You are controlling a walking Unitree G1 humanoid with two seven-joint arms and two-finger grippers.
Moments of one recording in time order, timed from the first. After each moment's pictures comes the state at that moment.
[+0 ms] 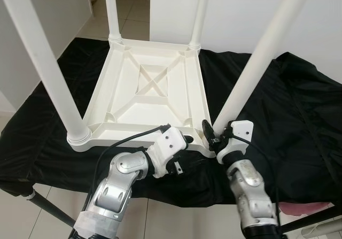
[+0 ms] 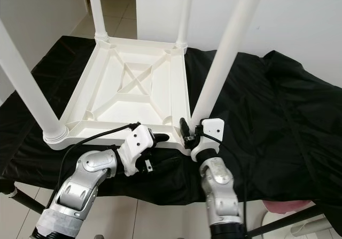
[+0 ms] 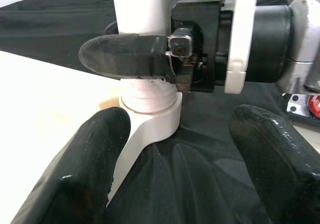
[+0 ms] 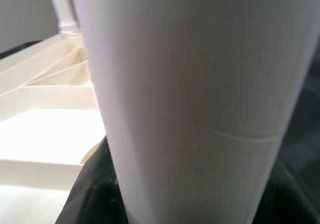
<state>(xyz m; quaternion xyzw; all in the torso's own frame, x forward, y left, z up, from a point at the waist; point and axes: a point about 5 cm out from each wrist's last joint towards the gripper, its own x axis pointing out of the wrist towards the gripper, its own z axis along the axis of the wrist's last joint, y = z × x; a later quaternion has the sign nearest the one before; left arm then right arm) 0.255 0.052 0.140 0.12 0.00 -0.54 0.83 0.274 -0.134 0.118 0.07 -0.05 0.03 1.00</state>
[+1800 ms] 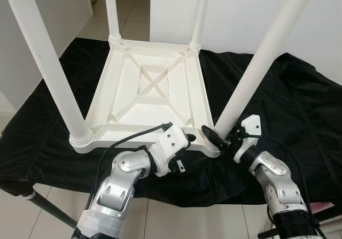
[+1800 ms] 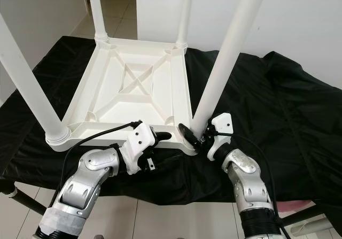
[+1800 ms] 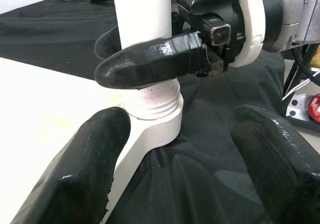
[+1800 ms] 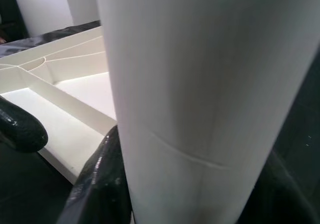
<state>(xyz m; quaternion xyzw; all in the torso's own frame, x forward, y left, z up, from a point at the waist) 0.257 0.047 0.144 0.11 -0.01 -0.54 0.83 0.288 -0.173 0.125 -0.01 -0.03 0.32 0.95</state>
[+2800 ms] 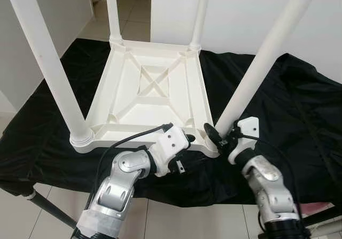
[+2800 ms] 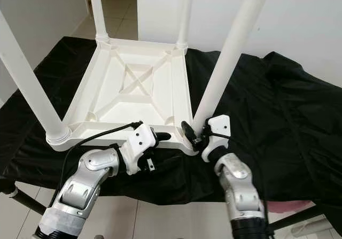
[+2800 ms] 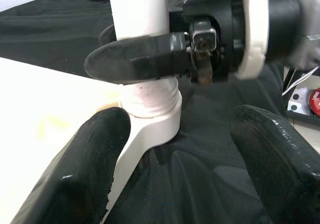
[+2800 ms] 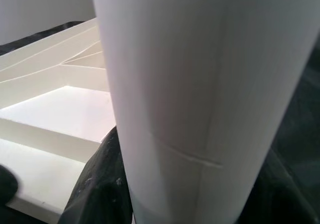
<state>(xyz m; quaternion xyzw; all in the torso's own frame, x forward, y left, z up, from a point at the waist) 0.257 0.047 0.143 0.12 0.00 -0.54 0.83 0.272 -0.144 0.127 0.03 -0.03 0.16 0.99</state>
